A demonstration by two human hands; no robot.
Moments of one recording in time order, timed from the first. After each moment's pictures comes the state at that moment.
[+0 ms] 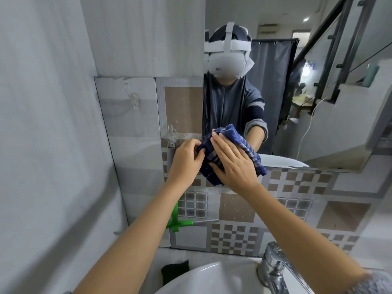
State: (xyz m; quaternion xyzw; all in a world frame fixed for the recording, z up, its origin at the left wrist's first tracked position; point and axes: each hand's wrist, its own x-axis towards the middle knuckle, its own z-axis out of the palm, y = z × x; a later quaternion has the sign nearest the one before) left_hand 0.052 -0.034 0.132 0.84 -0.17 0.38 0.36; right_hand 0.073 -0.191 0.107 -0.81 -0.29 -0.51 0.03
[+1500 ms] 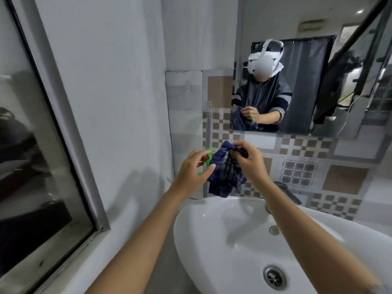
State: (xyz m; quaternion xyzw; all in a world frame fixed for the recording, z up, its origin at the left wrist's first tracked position) left_hand -0.194 0.004 0.080 0.84 -0.18 0.31 0.41; right_hand -0.140 -0.163 0.098 -0.76 -0.23 -0.18 0.59
